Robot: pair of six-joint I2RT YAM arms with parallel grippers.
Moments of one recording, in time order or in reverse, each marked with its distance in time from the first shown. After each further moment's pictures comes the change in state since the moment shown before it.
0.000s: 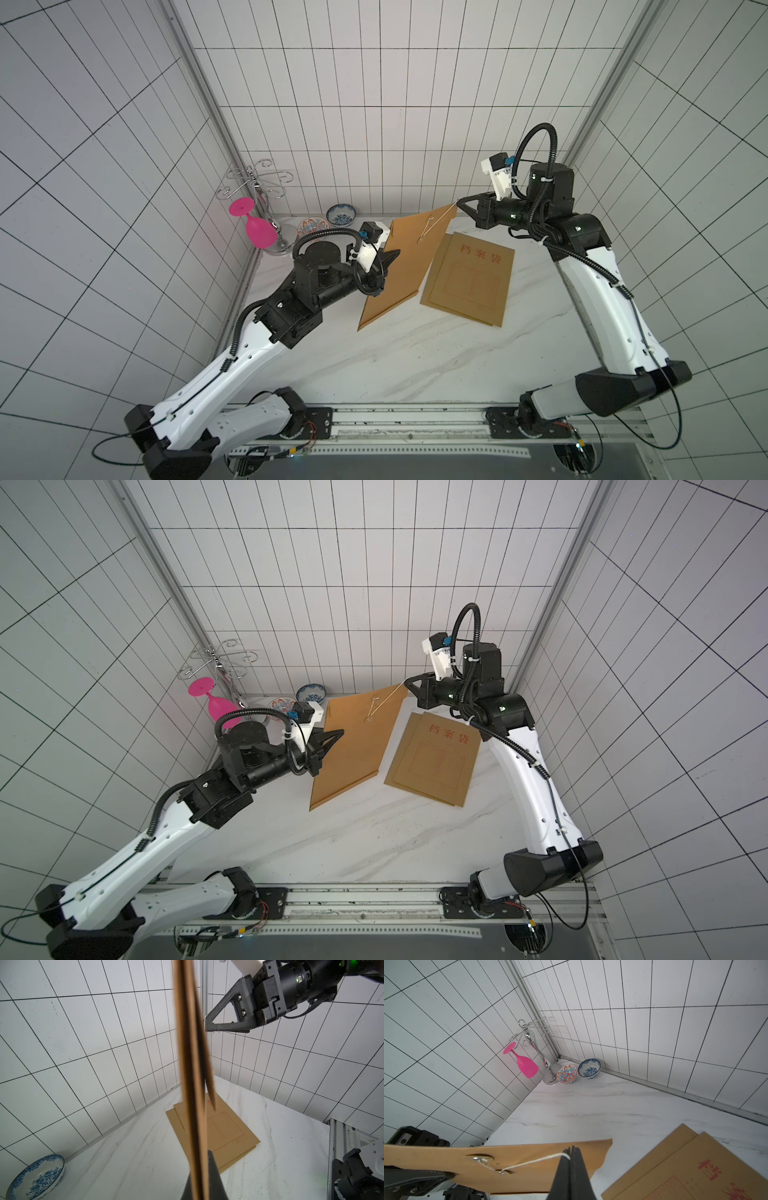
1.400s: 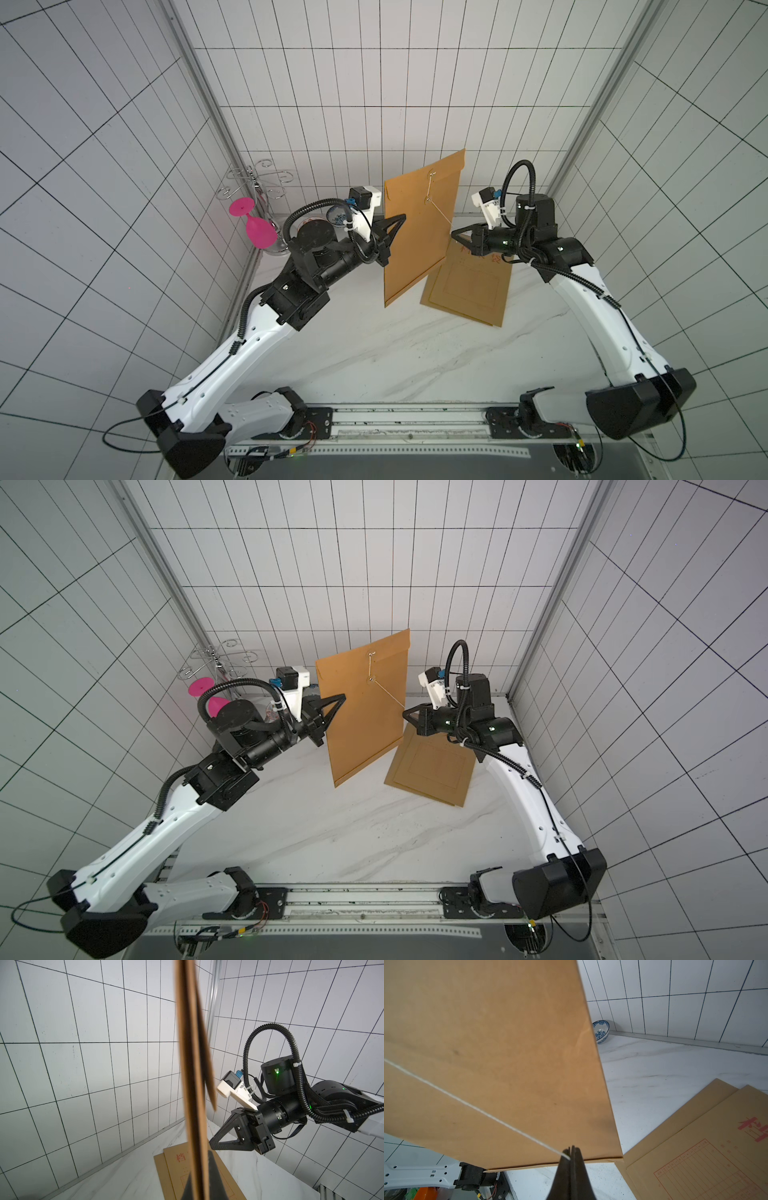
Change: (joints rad) left arm 0.026 0.128 0.169 0.194 0.004 -0.183; right arm 0.008 -0.114 -0.354 0.108 -0.086 0.042
